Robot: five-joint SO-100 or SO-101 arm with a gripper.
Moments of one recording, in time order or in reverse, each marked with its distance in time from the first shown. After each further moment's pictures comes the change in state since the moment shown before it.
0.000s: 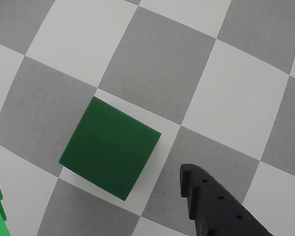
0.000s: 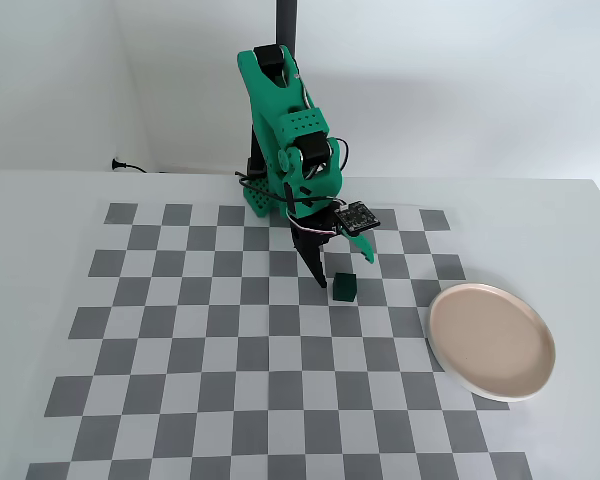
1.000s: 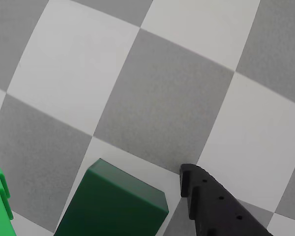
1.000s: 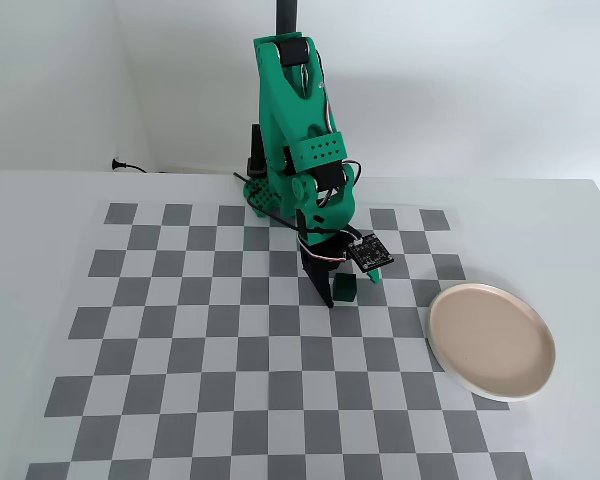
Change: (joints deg) arm -0.6 -34.4 -10.6 -17.5 0.9
